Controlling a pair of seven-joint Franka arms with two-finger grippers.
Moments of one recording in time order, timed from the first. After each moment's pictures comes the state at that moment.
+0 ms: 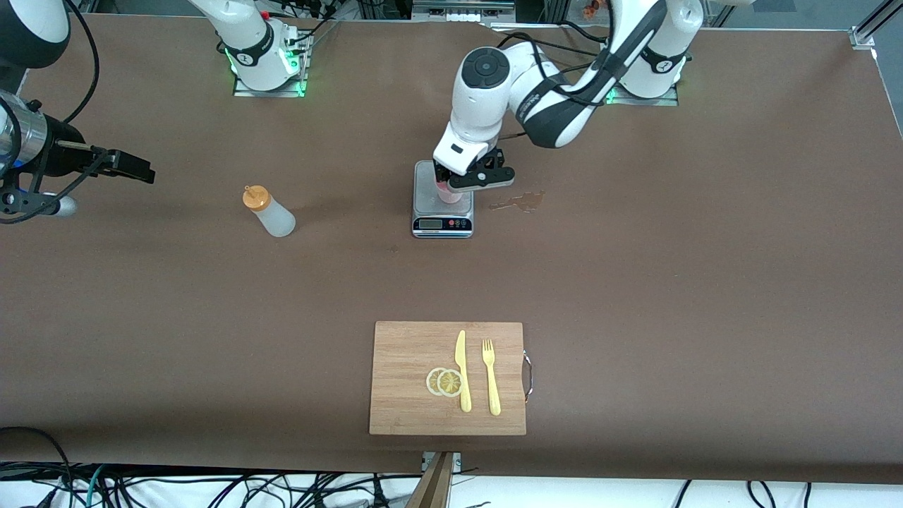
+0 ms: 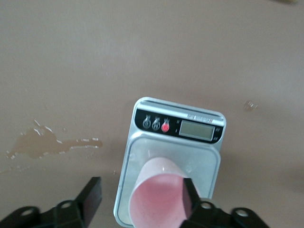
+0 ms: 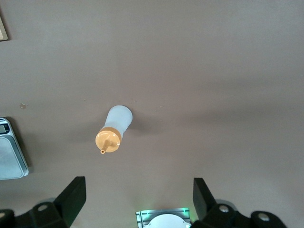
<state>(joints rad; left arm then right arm) -0.36 0.39 -0.51 -1.87 0.15 2.29 -1.16 -0.02 0.09 0.03 -1.60 0.01 1.48 0.12</state>
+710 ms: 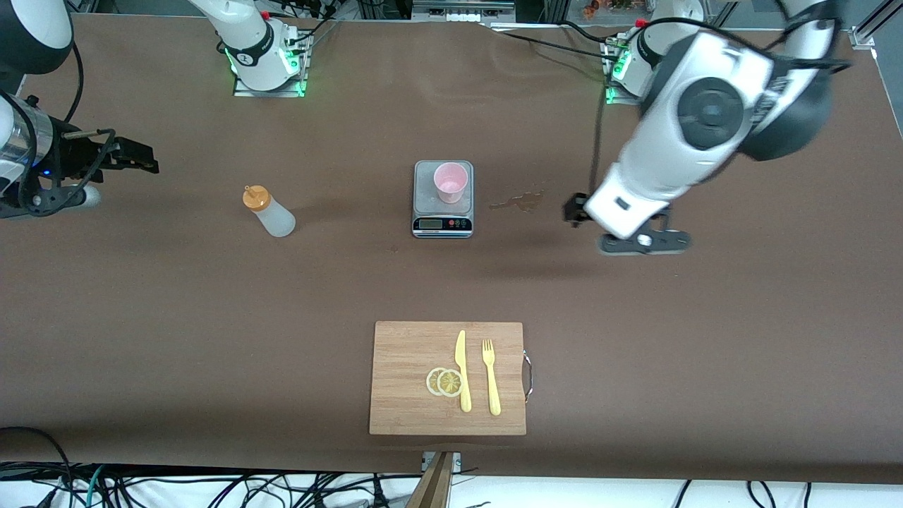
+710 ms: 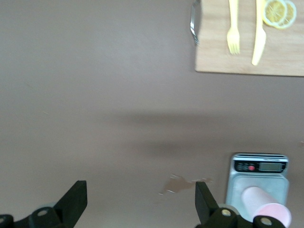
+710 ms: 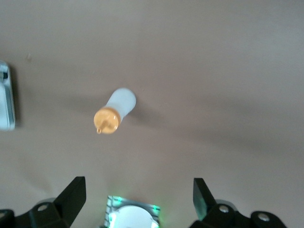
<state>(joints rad) -0.19 0.28 -0.18 -1.50 0.01 1.70 -0.42 -0.03 0.10 0.03 -1.60 0.03 1.44 -0.26</state>
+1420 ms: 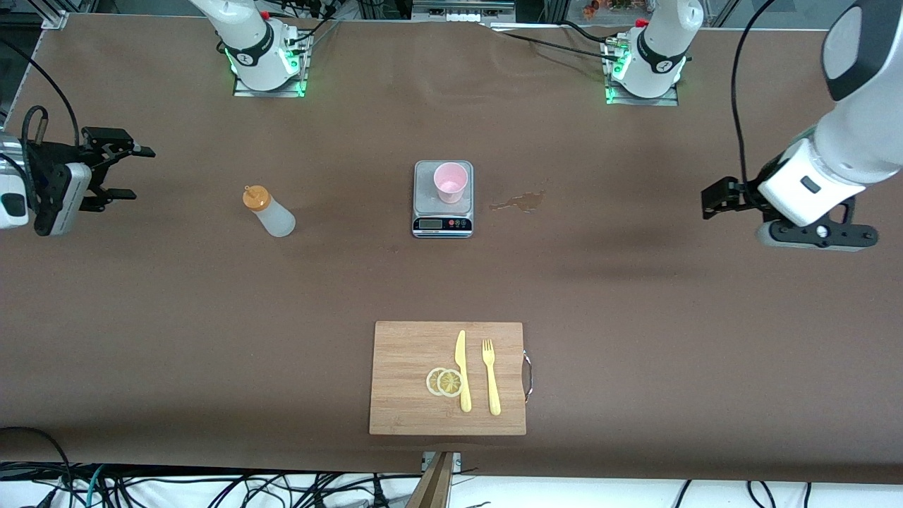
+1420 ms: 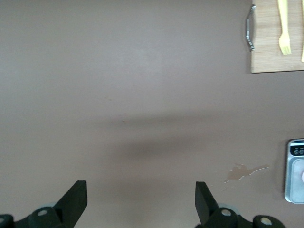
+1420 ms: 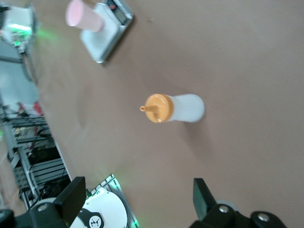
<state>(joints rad) -0.03 0.17 -0.08 -1.49 0.01 1.58 -0.07 -0.10 0.21 -0.13 -1.66 0.37 1.35 -1.14</state>
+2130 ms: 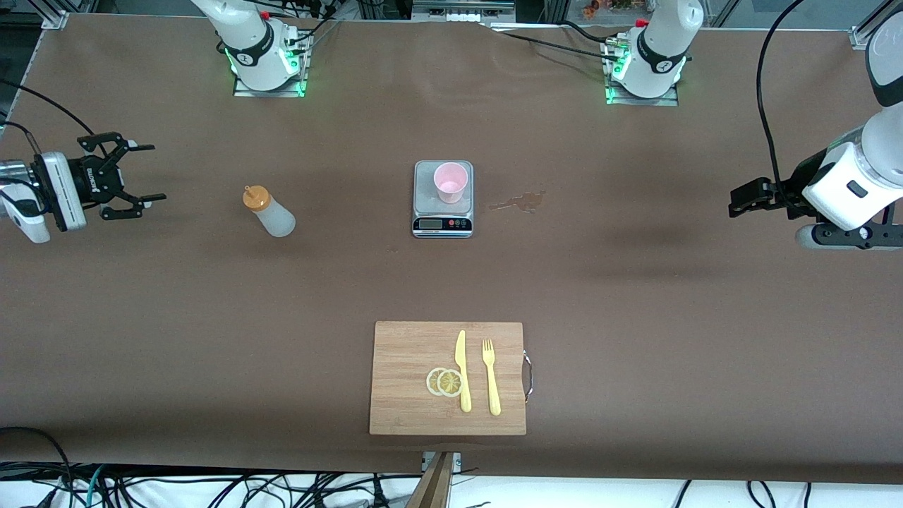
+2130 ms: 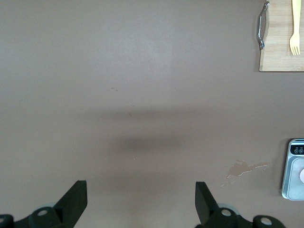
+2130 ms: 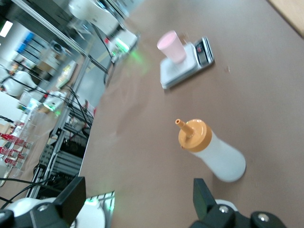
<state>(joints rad) -0.03 0.17 -0.02 -1.49 -0.03 1.55 -0.06 -0.28 0.42 -0.13 -1.68 0.62 1.19 -1.79</state>
